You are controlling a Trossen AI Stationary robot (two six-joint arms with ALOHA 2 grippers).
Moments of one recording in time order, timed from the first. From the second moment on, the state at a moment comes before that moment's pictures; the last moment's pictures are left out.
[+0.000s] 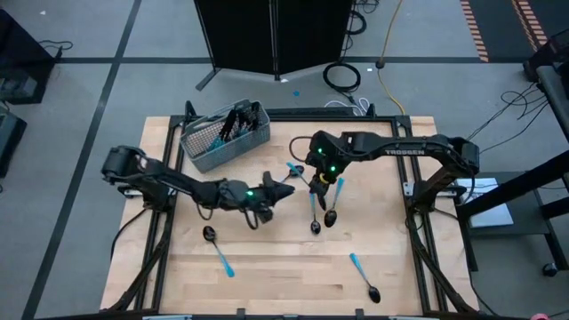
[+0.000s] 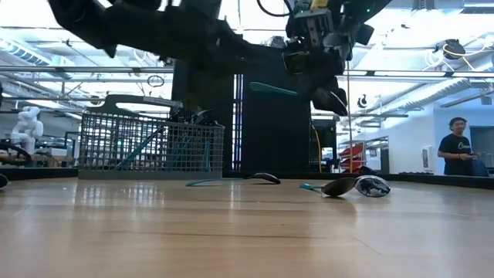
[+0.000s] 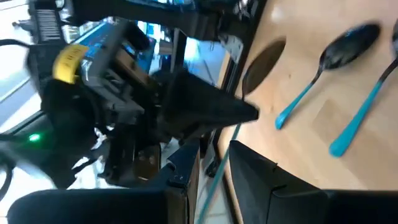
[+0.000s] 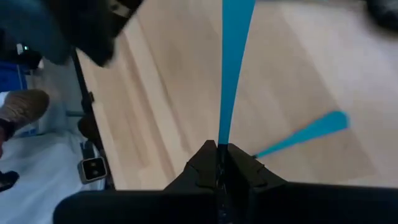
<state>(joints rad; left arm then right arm) -0.14 1.60 0.70 0.76 -0.34 1.35 -0.25 1.59 1.17 -0.63 -0.53 0.49</state>
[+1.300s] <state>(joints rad) -0.12 1.77 0.84 0.65 -0.40 1.43 -0.15 1.59 1.17 -0.46 -0.52 0.69</state>
